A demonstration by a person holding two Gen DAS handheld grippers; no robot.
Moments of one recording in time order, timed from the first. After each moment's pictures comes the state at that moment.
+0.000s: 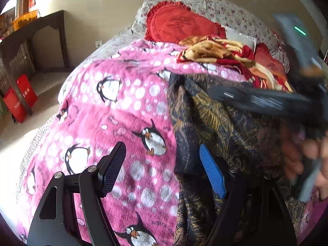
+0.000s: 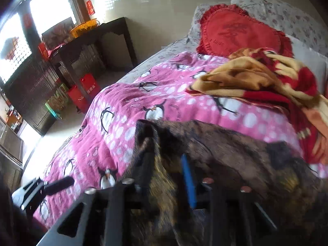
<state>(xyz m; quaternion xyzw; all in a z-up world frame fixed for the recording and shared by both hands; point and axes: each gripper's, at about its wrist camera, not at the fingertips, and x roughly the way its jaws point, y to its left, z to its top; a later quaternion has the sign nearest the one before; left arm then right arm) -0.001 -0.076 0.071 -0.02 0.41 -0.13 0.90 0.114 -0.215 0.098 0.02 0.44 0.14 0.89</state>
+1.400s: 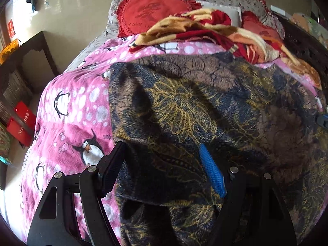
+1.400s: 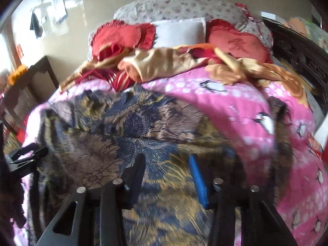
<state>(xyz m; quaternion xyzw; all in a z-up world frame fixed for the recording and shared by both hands) 0.019 -0.183 0.038 0.09 0.43 -0.13 0.89 -0.045 -0.437 0.093 0.09 0.43 -0.12 0.89</state>
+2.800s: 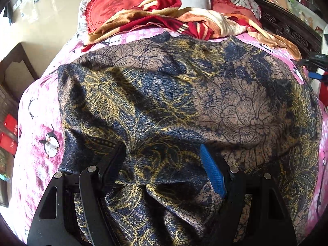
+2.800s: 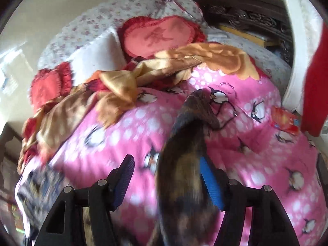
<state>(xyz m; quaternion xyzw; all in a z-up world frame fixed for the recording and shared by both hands) -0.021 -0.245 0.037 0.12 0.45 -0.20 0.86 -0.053 -0.634 0.102 0.25 0.40 -0.28 0.83</state>
